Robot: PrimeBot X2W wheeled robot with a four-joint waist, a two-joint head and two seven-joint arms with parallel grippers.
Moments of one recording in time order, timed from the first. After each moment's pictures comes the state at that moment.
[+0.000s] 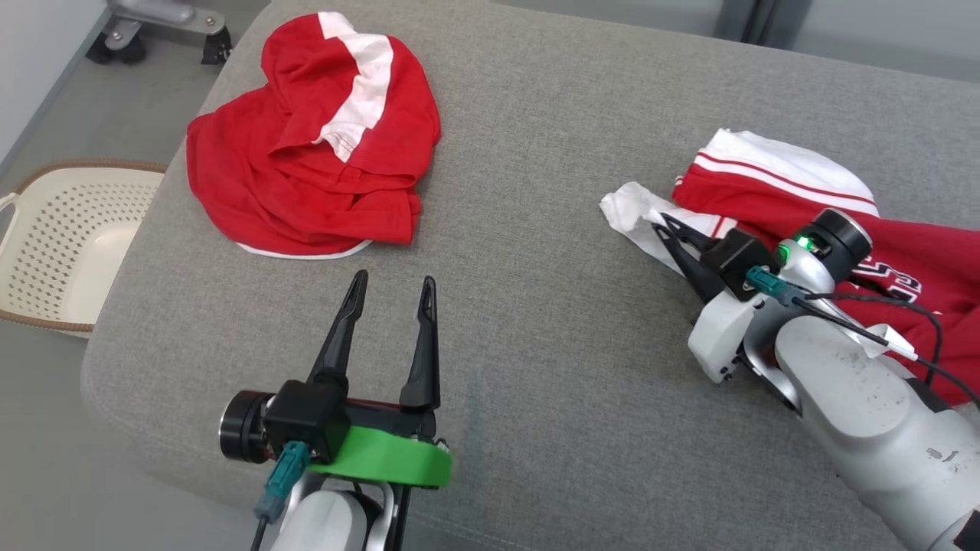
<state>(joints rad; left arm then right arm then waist) -0.16 0.05 -0.42 0.05 -0.28 0.12 -0.26 -0.69 -0.35 0.67 0.69 0.15 0.13 -0.26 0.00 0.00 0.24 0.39</state>
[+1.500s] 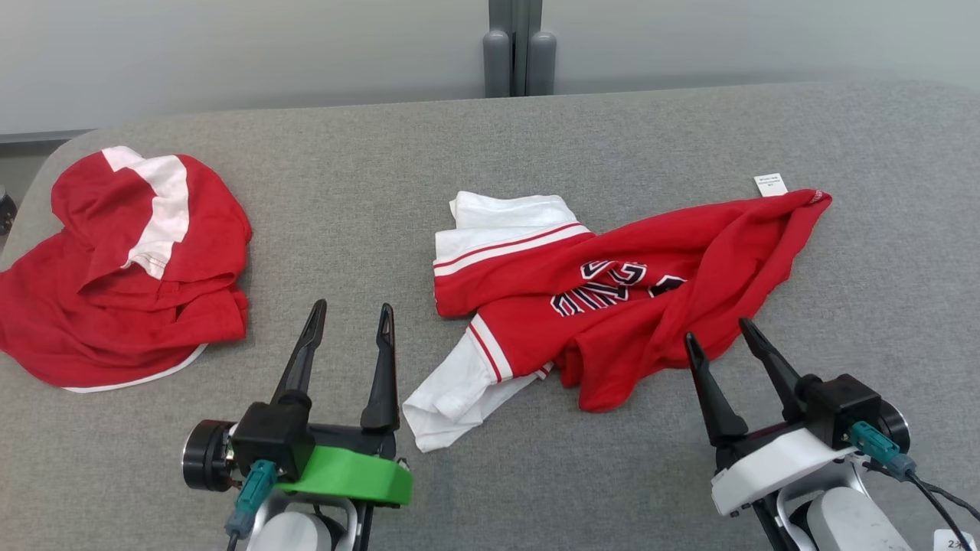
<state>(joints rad) -0.10 0.05 -0.30 0.08 -0.22 0.07 -0.26 -0.09 -0.17 0.19 0.22 0.23 0.13 -0.26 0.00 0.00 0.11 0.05</state>
